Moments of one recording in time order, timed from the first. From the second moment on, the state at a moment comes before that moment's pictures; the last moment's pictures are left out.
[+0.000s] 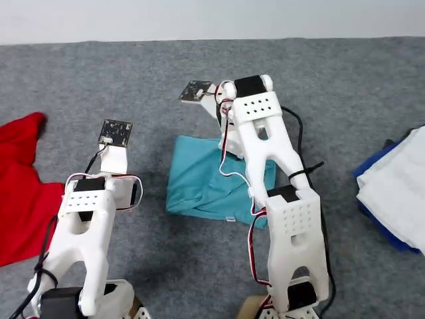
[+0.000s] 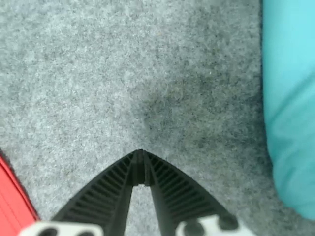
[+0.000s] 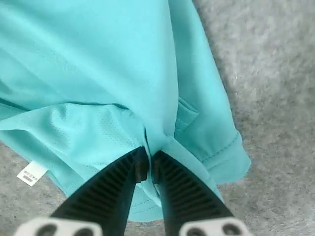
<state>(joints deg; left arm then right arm) -7.9 -19.6 55.3 47.8 -3.7 -18.6 42.9 -46.3 100.3 45.0</state>
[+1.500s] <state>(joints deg) -7.9 -19.6 55.3 47.8 -3.7 -18.7 38.5 -46.1 100.3 49.4</state>
